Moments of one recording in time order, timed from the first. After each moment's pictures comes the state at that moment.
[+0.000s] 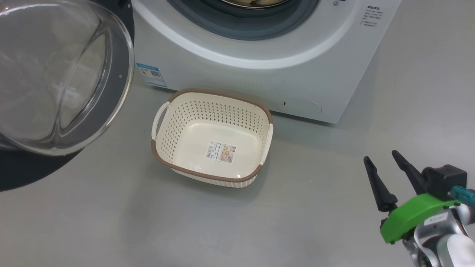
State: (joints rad) left arm -0.77 0.60 0.40 0.65 -1.53 0.13 0.41; right arm 0.01 -0.16 0.04 -0.03 0.22 0.13 0.07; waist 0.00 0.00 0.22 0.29
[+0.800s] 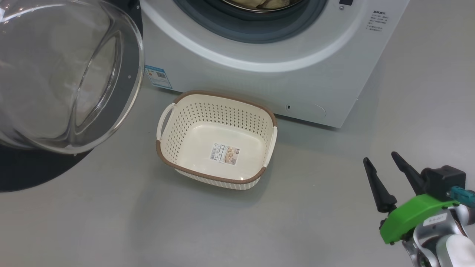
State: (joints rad) left arm -0.70 0.60 0.38 0.65 -1.52 0.16 0.46; right arm 0.01 -0.16 0.04 -0.02 0.22 0.13 0.07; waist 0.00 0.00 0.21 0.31
